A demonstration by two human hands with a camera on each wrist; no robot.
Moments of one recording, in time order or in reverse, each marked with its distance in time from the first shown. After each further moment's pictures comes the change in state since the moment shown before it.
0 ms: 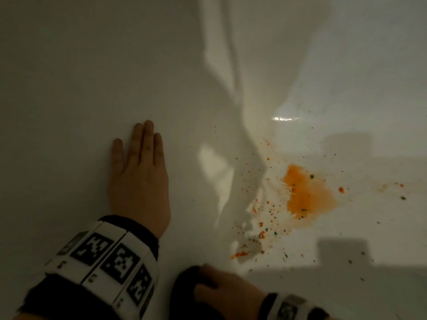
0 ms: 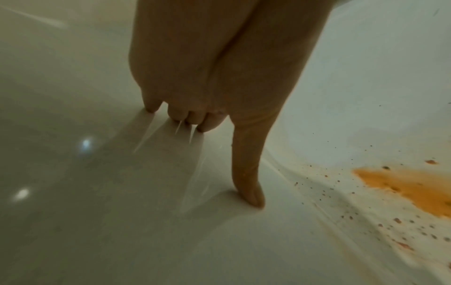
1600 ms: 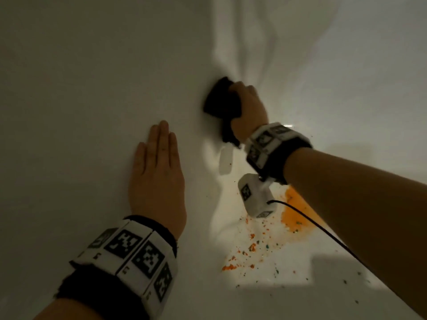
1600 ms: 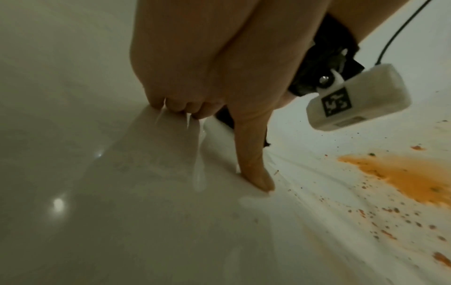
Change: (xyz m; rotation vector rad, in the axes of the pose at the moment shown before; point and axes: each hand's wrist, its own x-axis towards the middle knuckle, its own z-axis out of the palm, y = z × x) left_hand 0.023 0.047 0.008 -0.141 0.078 0.017; right_hand 0.088 0.056 -0.222 0.080 1.012 0.189
